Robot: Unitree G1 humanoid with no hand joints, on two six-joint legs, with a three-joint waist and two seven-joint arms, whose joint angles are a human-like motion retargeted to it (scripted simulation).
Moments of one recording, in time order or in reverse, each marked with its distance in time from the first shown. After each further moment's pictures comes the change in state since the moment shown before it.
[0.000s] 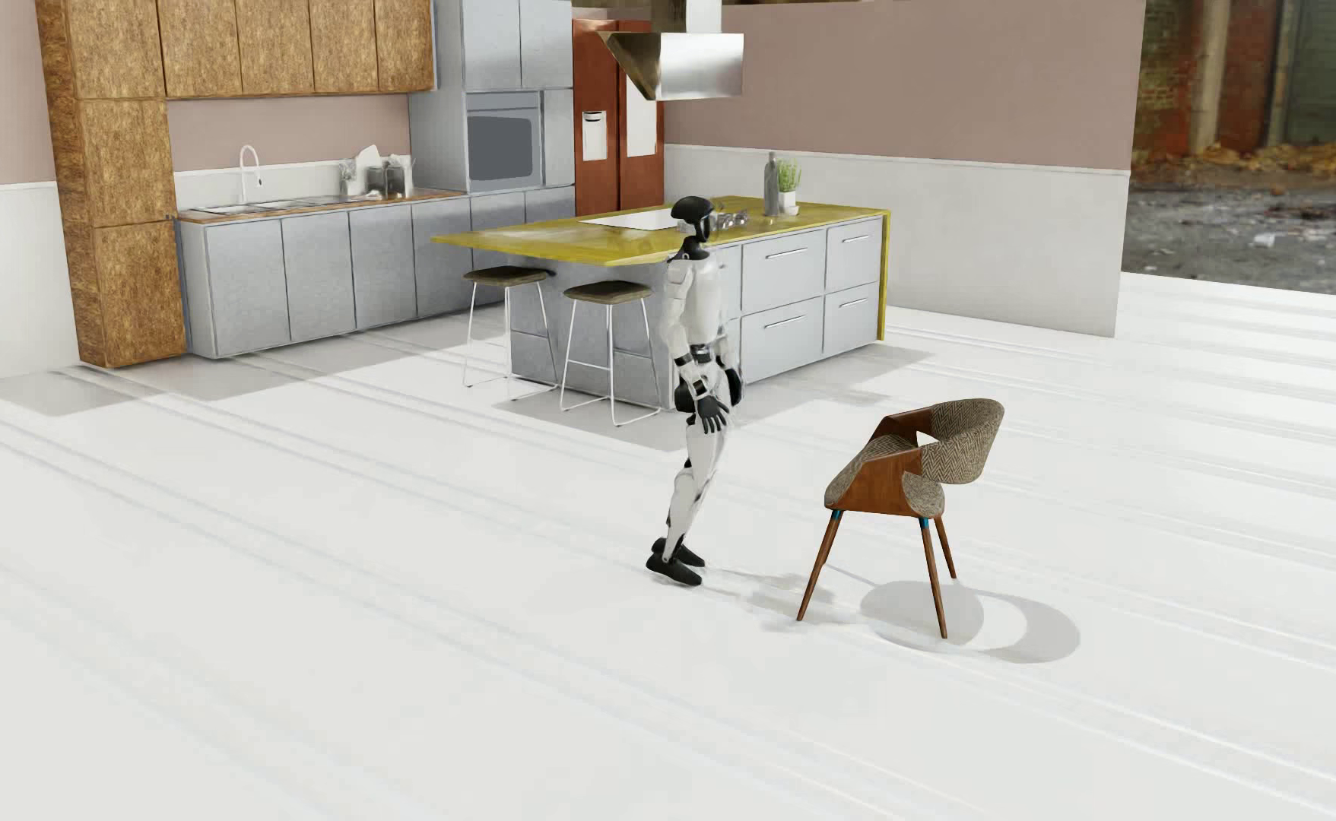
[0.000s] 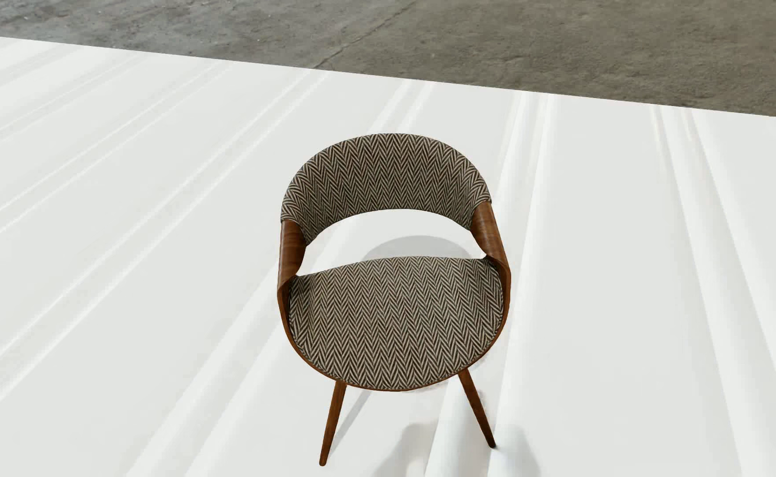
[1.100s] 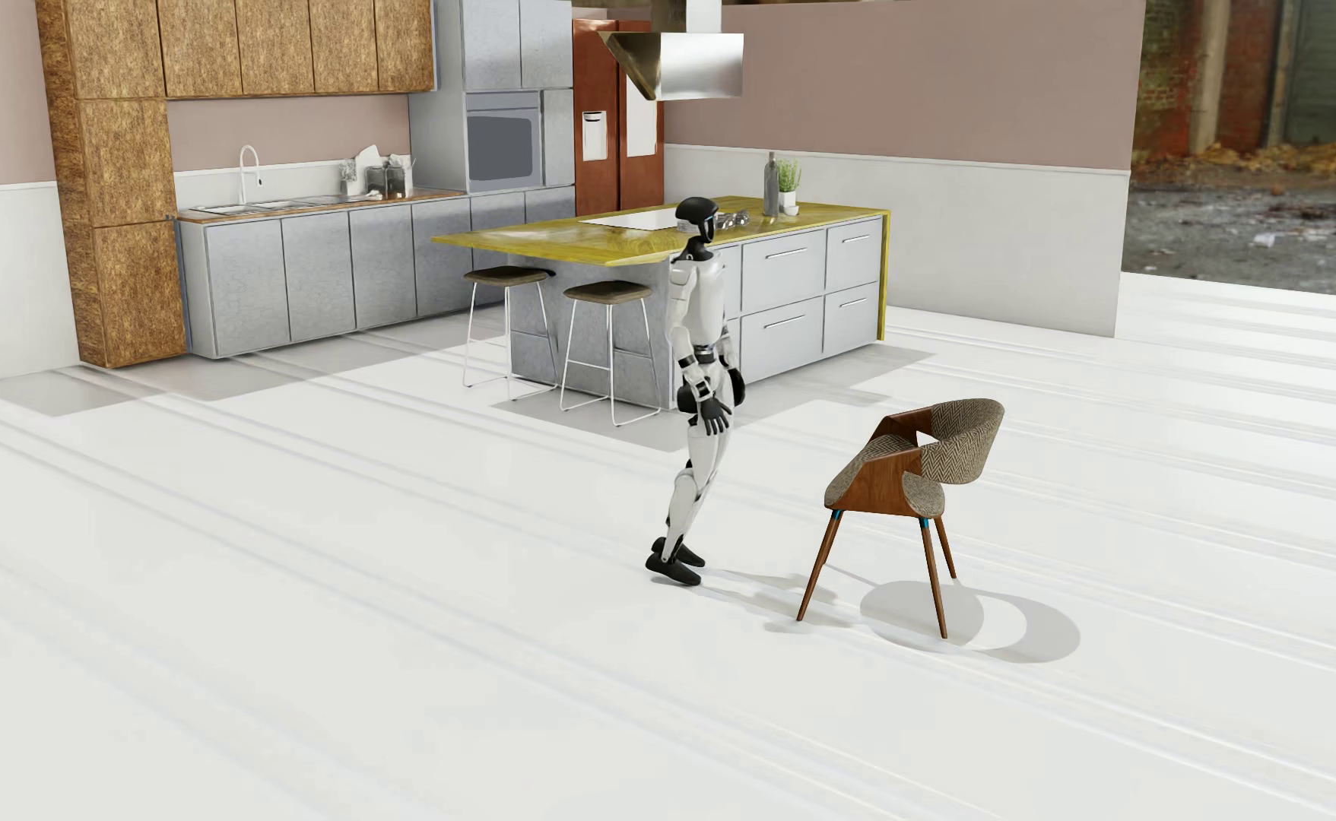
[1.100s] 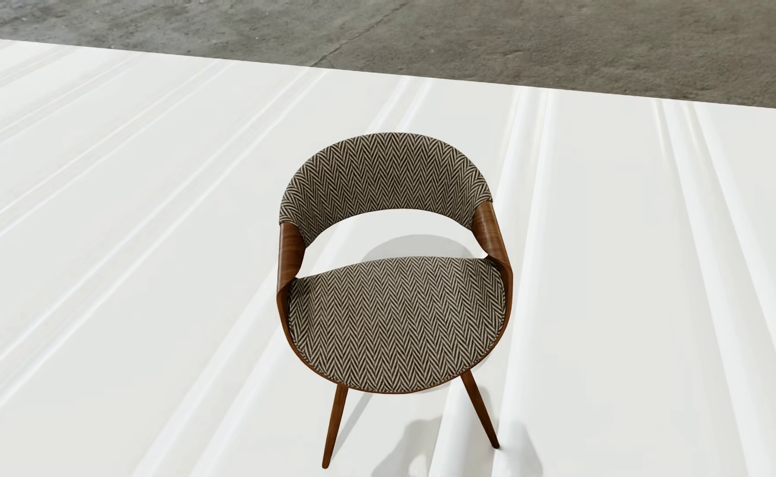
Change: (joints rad) body 0.009 0.017 0.006 -0.004 -0.004 0.010 0.000 0.000 -0.004 -0.004 -0.014 0.011 -0.003 -0.010 -0.028 0.006 -0.004 0.000 0.000 0.025 -0.001 0.004 0.011 0.000 0.000 0.000 0.000 0.000 0.000
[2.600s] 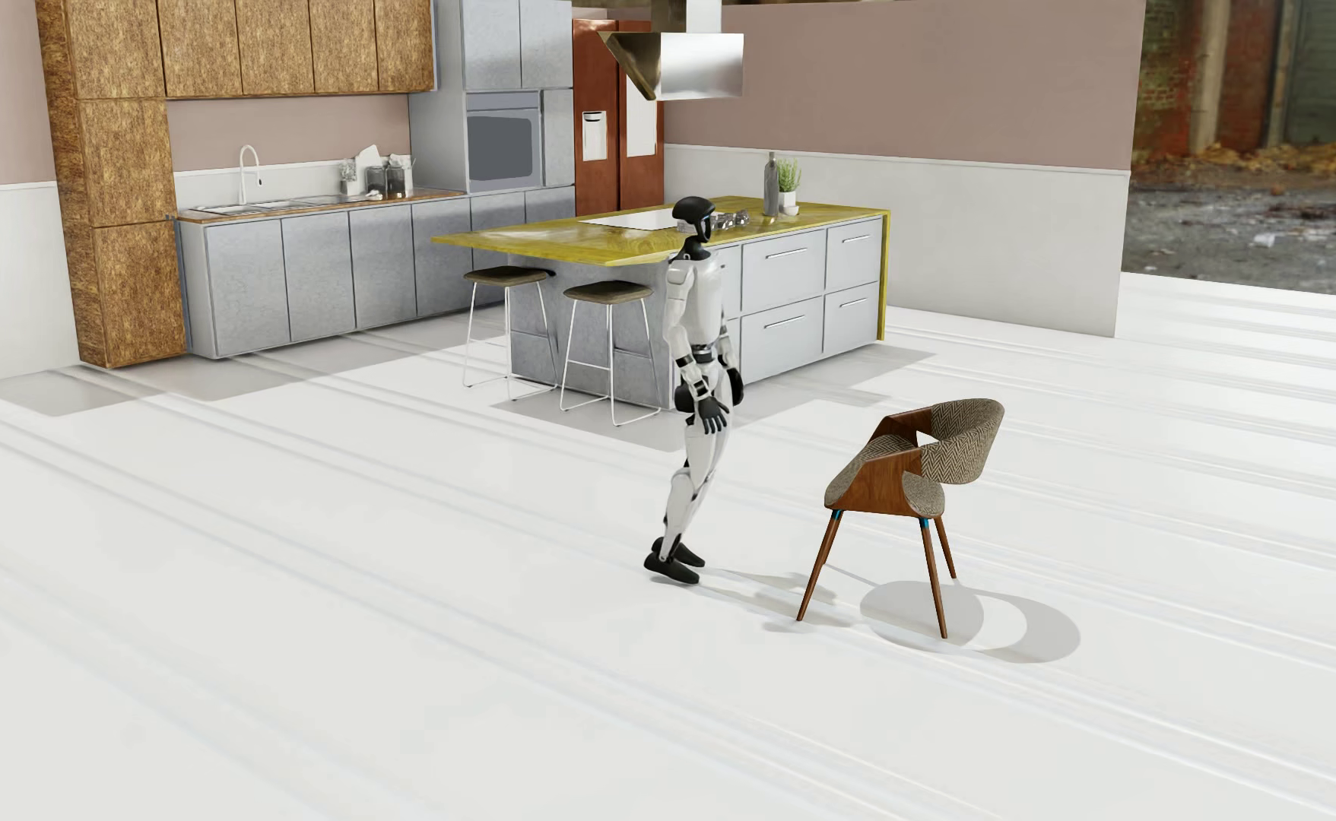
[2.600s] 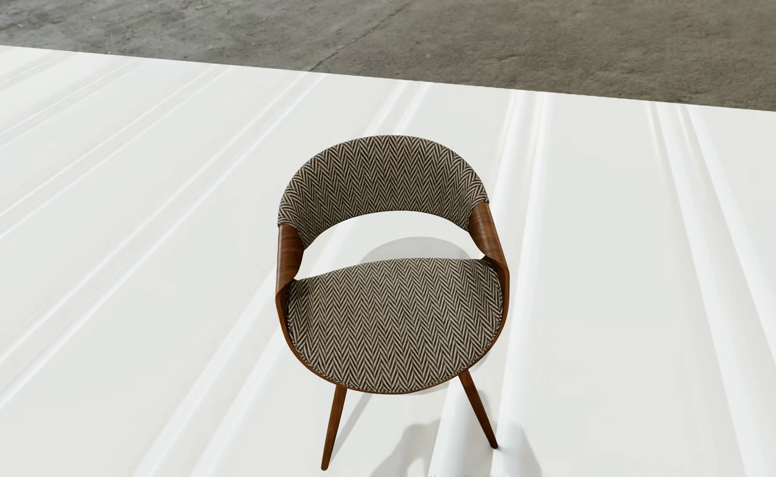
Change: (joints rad) body -0.002 0.006 0.008 -0.008 -0.001 -0.002 0.000 0.000 -0.013 -0.021 -0.020 -0.016 -0.005 0.021 -0.017 -0.001 0.000 0.000 0.000 -0.032 0.031 0.015 0.002 0.000 0.000 0.000 0.000 0.000 0.000
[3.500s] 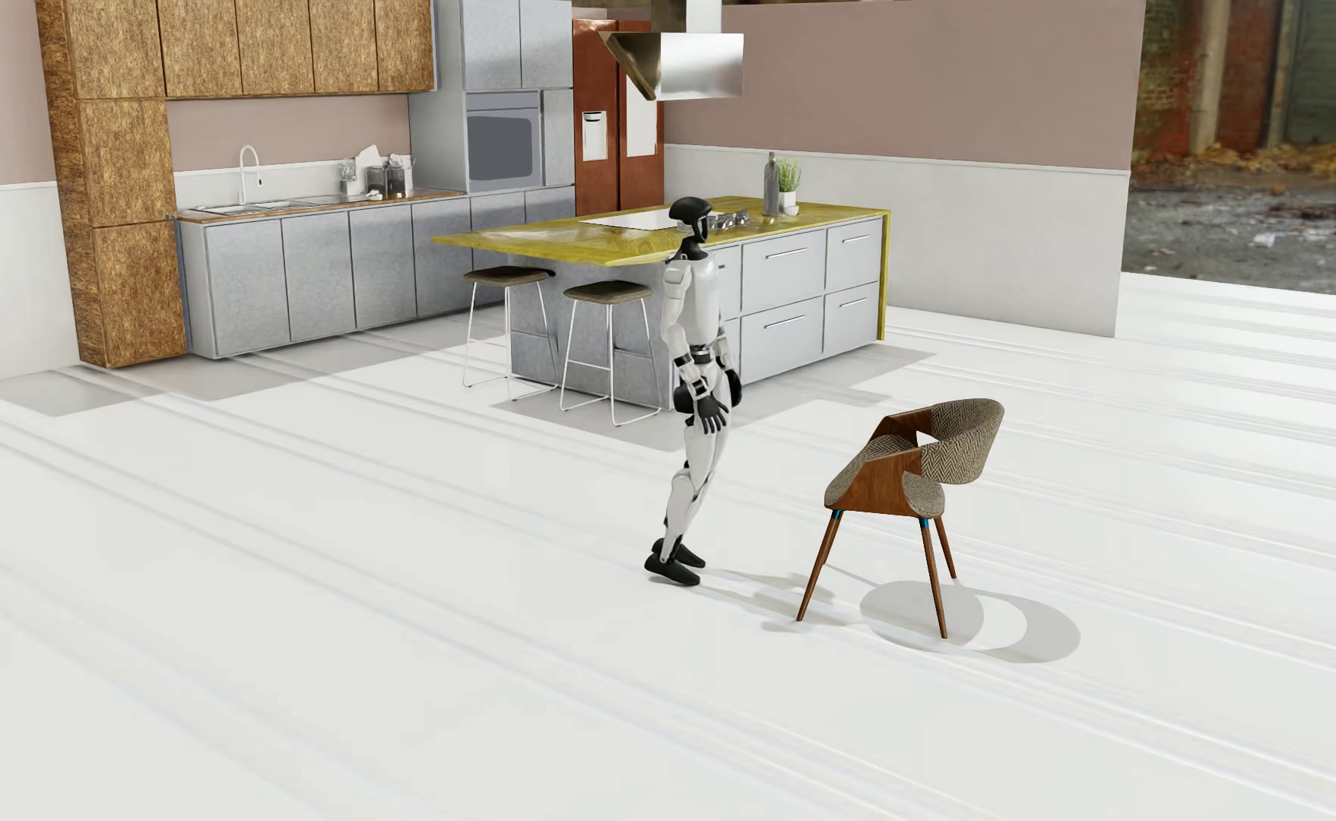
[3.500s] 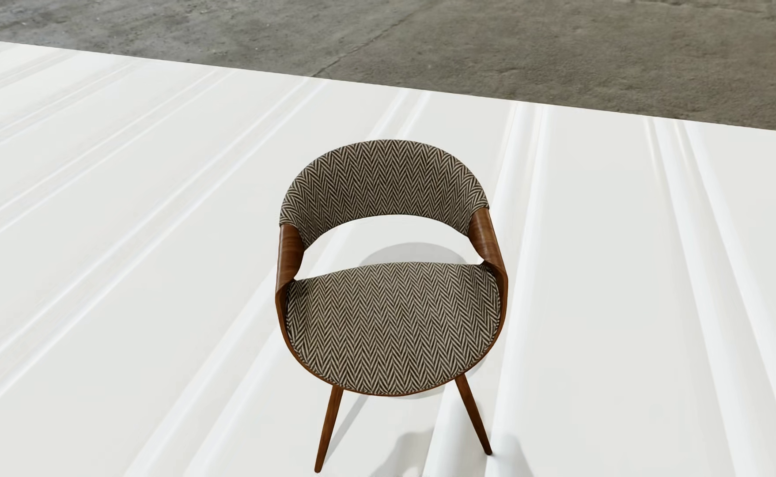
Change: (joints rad) body 0.006 0.004 -0.001 0.004 -0.003 -0.029 0.000 0.000 -0.002 0.007 0.005 0.013 0.008 -0.005 0.018 0.012 0.010 0.000 0.000 0.034 -0.025 0.007 -0.001 0.000 0.000 0.000 0.000 0.000 0.000
